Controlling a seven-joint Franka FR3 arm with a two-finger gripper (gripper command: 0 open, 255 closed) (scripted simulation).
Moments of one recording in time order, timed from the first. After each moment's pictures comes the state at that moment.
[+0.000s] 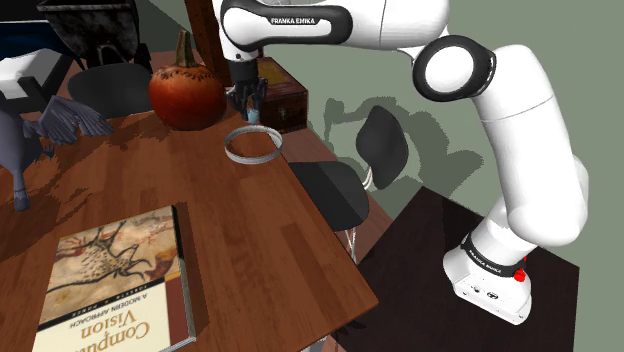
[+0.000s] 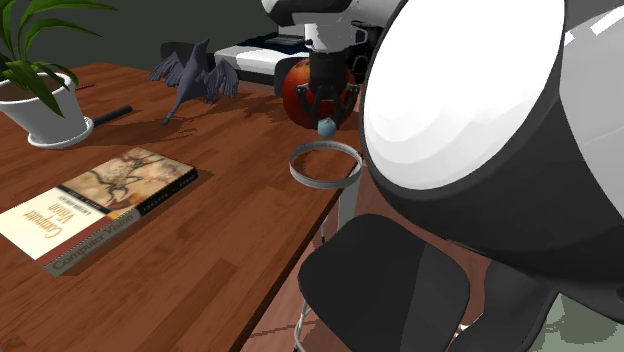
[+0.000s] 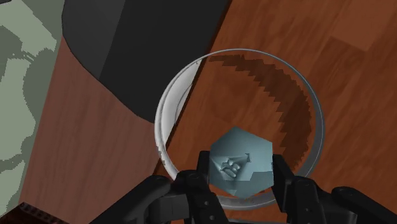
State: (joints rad) arm 0.02 0.76 0.44 -0.94 -0.33 1.63 0.34
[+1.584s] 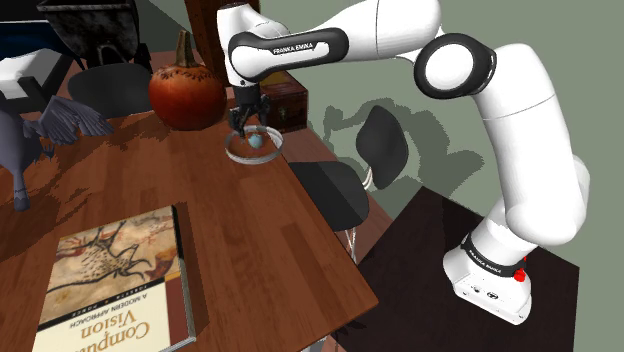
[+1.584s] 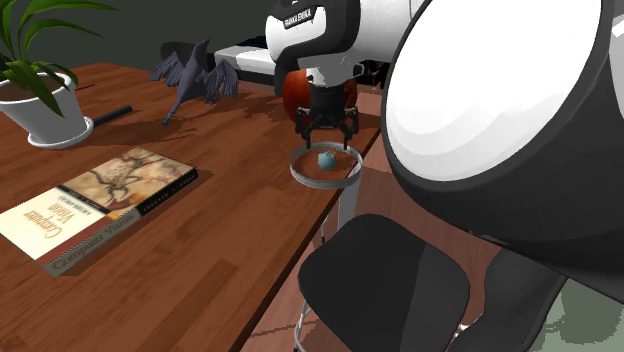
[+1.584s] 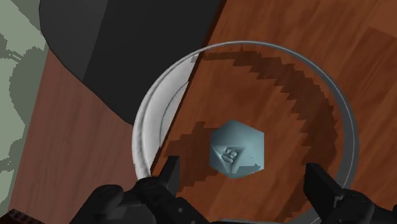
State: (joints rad) arm -0.02 0.76 0.44 -1.12 -0.33 1.79 0.36
